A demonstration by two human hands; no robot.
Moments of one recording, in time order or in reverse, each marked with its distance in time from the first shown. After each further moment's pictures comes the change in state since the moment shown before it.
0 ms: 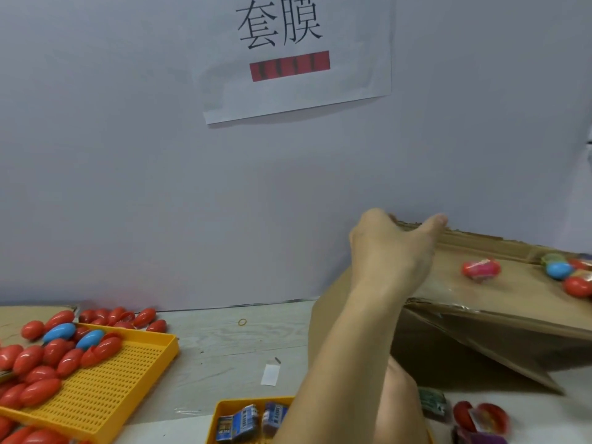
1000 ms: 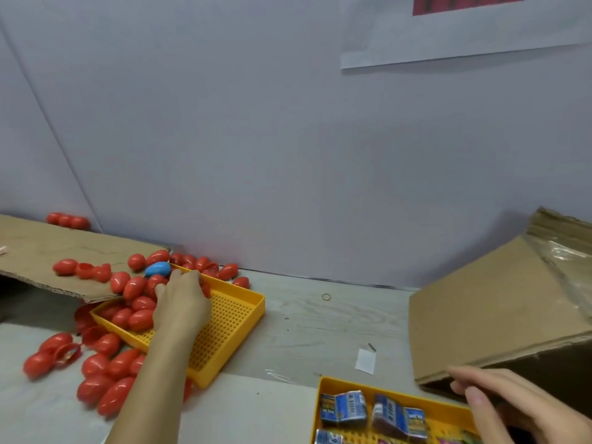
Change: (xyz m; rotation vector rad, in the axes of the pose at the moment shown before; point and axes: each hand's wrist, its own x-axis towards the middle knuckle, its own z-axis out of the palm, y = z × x) left_hand -0.011 -0.212 -0.334 1.008 0.577 -0.473; right_hand -0.003 0.000 0.014 -0.147 -0.068 -0.318
